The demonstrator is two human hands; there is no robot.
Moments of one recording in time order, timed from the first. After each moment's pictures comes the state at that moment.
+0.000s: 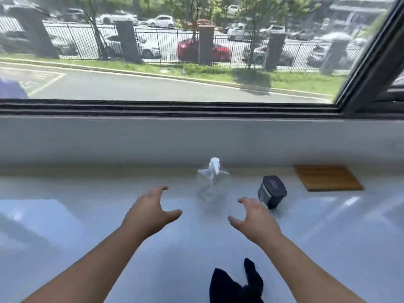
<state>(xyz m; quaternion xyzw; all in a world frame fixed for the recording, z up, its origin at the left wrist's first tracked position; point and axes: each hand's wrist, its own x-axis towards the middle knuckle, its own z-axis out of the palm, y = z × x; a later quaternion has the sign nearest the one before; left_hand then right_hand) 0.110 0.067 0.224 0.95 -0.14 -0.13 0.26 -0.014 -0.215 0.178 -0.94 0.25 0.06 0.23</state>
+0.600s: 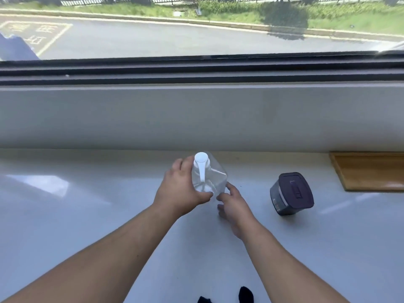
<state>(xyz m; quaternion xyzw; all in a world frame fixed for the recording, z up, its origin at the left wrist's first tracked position) 0.207 -0.123 0.123 0.95 -0.16 -0.11 0.25 0.130 -0.277 0.046 -0.58 0.39 0.16 0.70</state>
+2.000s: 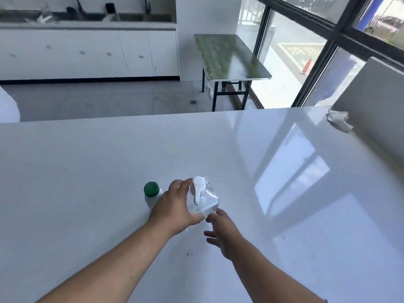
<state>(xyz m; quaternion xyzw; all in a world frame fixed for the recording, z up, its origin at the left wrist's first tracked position) -0.320 0.734 0.144 0.85 0.43 0.08 0.28 -0.183 0.629 0.085 -0.70 -0.05 0.58 0.41</state>
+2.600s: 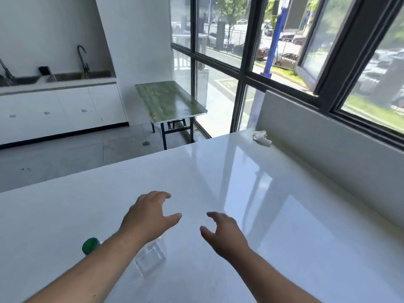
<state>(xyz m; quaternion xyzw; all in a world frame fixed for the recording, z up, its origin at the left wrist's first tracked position) -0.227 0.713 0.248 0.91 0.36 0.05 0.21 -0.077 0.531 0.181 -0.87 -0.33 0.23 0.28</state>
